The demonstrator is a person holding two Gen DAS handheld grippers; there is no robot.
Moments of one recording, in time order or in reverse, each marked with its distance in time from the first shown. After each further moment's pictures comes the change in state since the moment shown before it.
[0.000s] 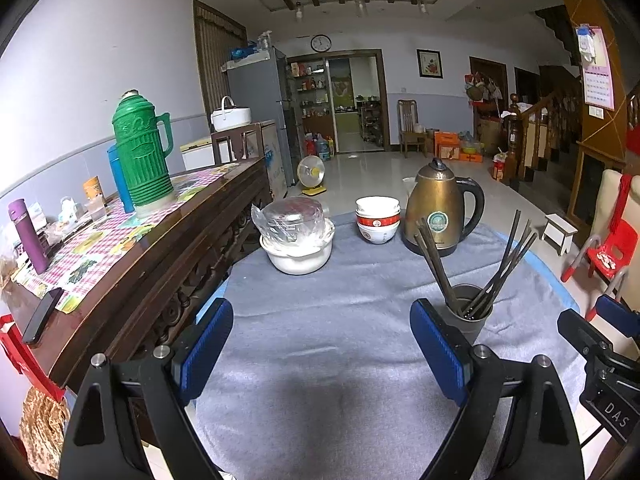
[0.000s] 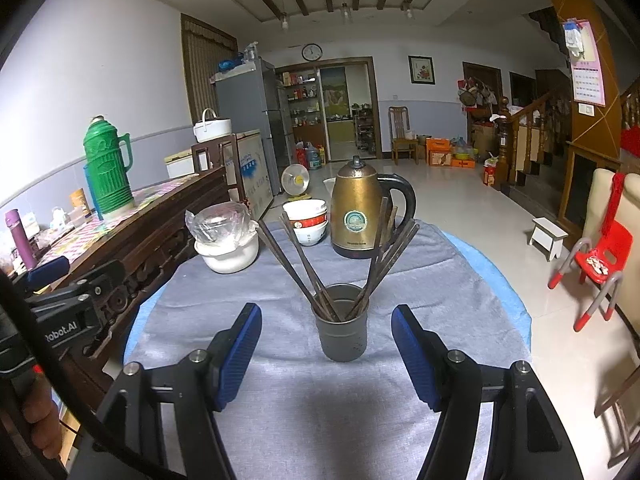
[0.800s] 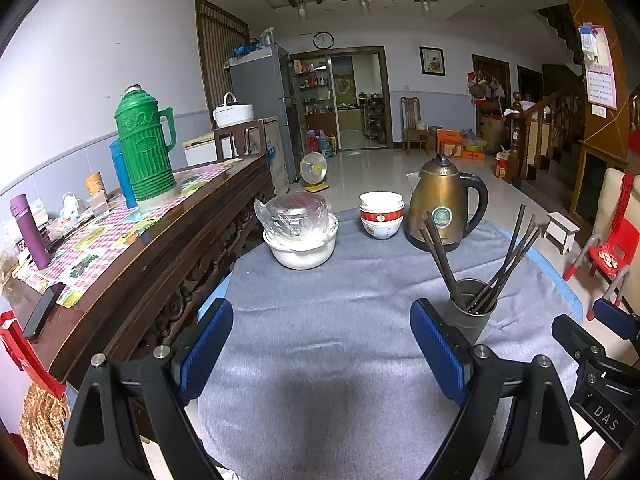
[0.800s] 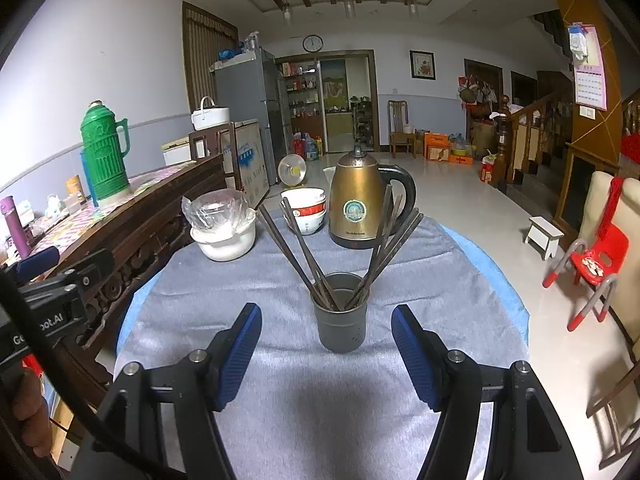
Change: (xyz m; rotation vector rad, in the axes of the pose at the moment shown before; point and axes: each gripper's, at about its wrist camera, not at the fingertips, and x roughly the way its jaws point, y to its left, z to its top) left arm 0.004 0.001 -0.006 -0.001 0.012 0.008; right arm 0.008 0.006 -0.005 -0.023 0.038 -0.022
